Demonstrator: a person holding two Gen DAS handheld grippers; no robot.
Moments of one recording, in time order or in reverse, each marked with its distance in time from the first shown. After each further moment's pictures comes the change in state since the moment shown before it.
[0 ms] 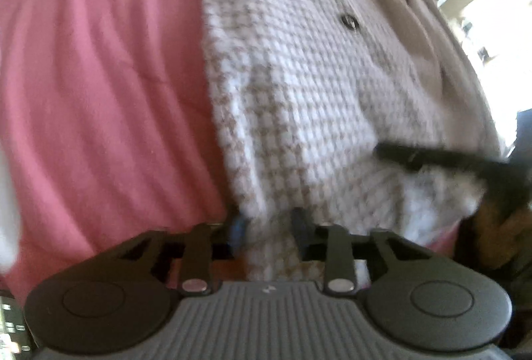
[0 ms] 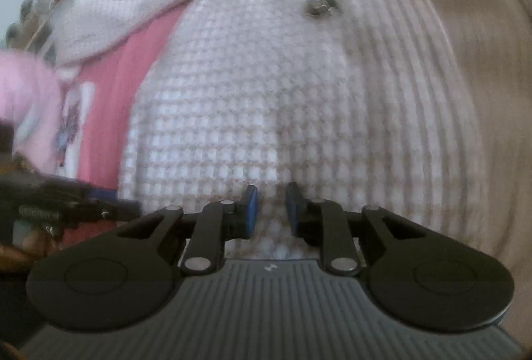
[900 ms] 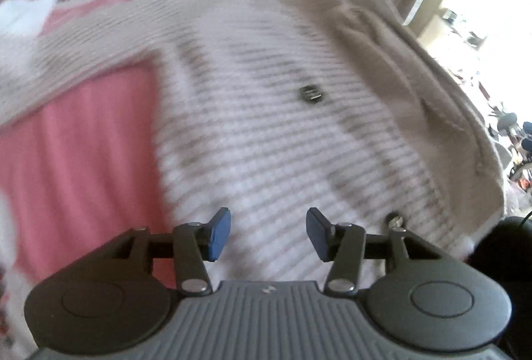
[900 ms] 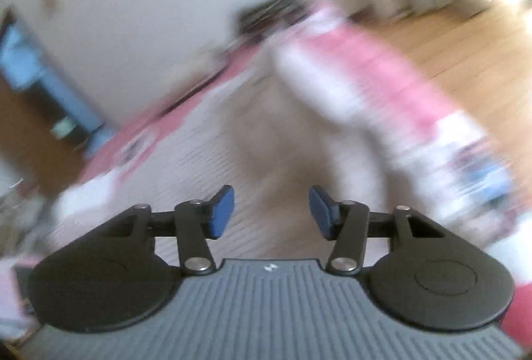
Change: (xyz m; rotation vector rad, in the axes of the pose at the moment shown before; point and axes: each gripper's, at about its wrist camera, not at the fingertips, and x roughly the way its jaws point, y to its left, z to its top) left arm -0.006 -0.059 0.065 0.200 -0.184 0.071; right arm -0.230 -0.103 -0.031 0.368 -0.581 -0.273
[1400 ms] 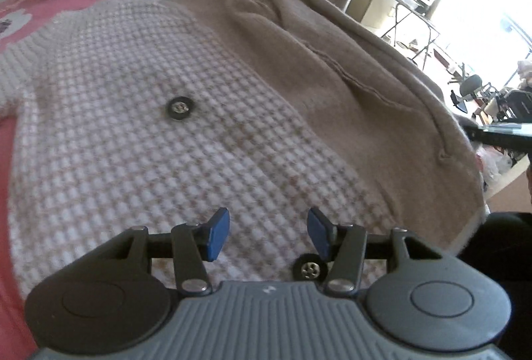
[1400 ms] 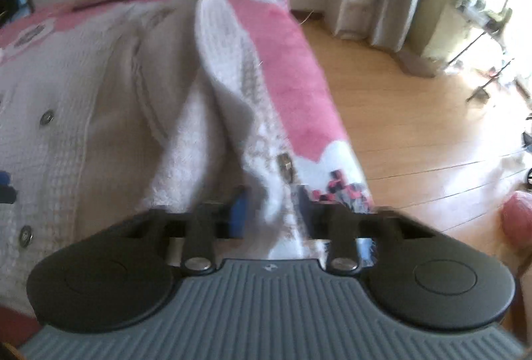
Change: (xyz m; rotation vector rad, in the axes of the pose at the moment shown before) left arm 0.066 -0.095 0.011 0.166 0.003 -0.108; right arm 0.072 -0.015 -0.013 -0.437 0.155 -0.290
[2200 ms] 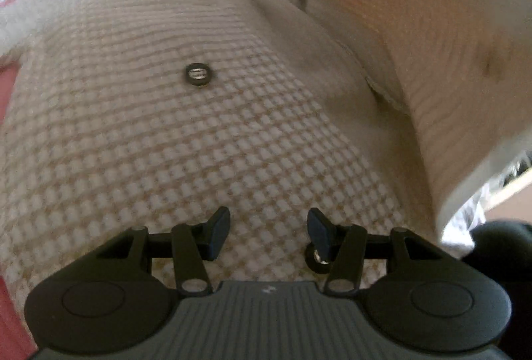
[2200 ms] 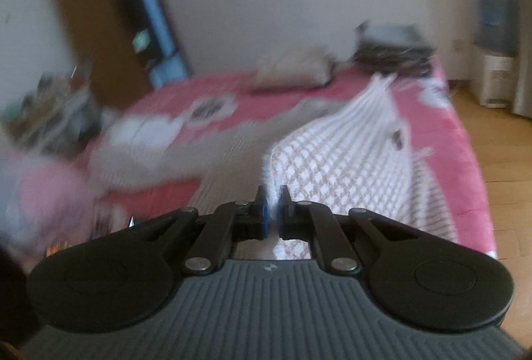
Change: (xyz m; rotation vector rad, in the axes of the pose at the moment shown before) left arm 0.008 0.030 -0.015 -0.140 0.013 -0.041; right arm -0.127 0.080 0.067 -0.152 -0.174 0.580
